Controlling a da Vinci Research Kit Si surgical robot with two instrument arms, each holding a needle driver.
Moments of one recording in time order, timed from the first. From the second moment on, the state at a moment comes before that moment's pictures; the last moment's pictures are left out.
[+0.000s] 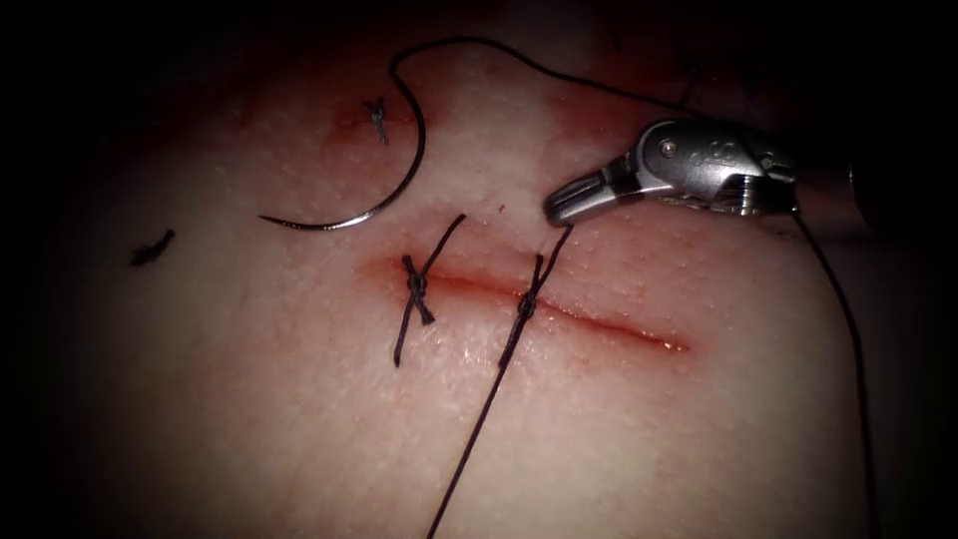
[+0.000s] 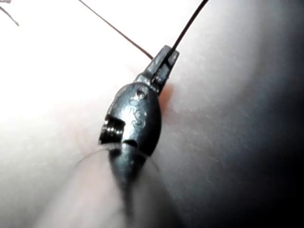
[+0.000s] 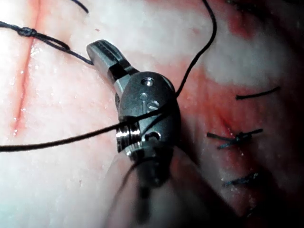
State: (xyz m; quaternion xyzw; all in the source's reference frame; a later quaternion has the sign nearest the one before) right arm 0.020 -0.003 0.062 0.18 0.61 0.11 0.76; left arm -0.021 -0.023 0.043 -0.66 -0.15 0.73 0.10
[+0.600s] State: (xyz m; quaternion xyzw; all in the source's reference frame) right arm 0.017 -0.009 0.054 0.11 0.62 0.35 0.70; left arm -0.021 -0.005 0.037 -0.69 -0.05 0.72 0.01
